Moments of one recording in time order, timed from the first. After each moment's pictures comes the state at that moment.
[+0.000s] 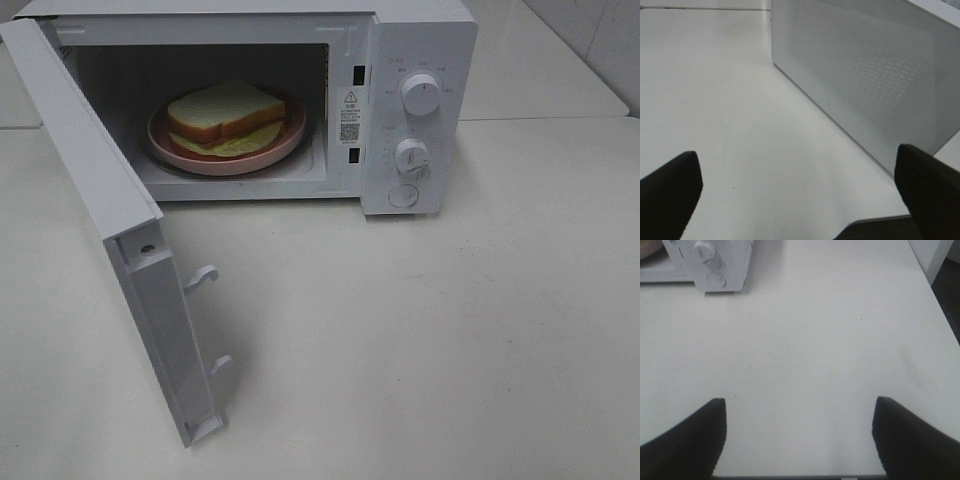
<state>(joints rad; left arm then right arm) -0.03 -0.01 -0.51 -0.15 1.09 0.04 0.03 0.00 -0.54 -0.05 1.09 0.08</state>
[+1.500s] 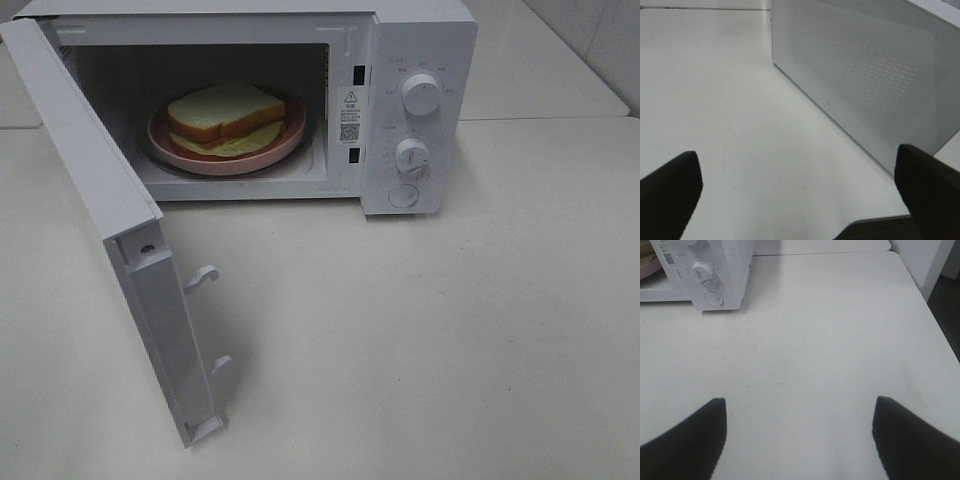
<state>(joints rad) -0.03 -0.01 -0.51 -0.15 1.09 0.04 0.02 0.00 -0.50 -0.05 1.01 0.08</state>
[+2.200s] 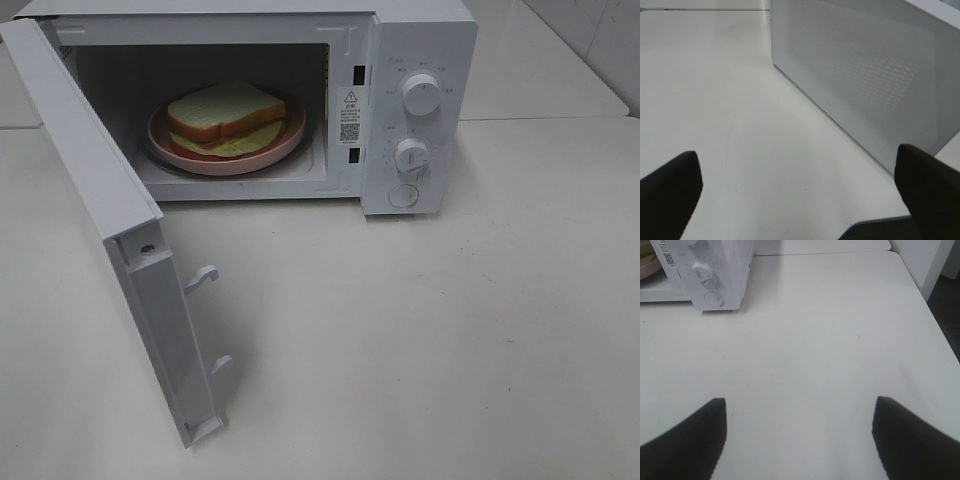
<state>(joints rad) -0.03 0.03 -0.53 -0.15 1.07 0.06 0.02 0.00 -0.50 -0.05 1.01 0.08</state>
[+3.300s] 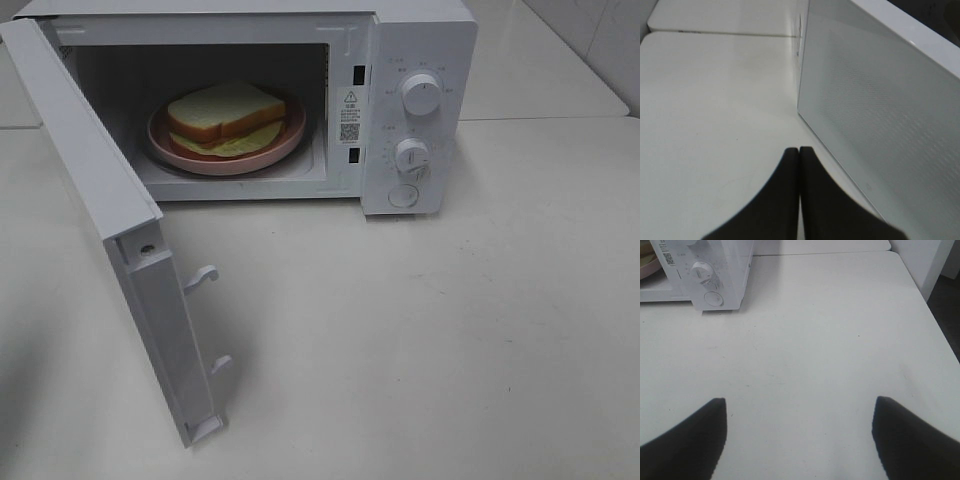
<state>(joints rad) -0.03 0.71 -0.50 -0.14 0.37 0.08 0.02 0.00 -0.50 -0.05 1.01 0.08</state>
